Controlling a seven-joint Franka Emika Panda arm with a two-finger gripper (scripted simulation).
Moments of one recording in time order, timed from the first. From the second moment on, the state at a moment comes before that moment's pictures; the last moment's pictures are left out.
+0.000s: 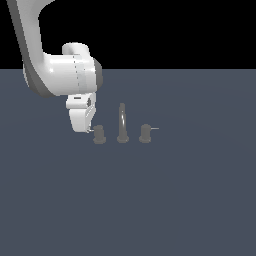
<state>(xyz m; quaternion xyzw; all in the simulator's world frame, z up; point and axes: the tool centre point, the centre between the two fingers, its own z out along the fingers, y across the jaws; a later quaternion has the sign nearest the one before) 0.063 0.161 0.064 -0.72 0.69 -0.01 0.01</state>
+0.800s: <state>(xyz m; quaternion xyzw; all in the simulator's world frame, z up) 0.022 0.160 0.063 -0.73 0.68 0.00 0.01</state>
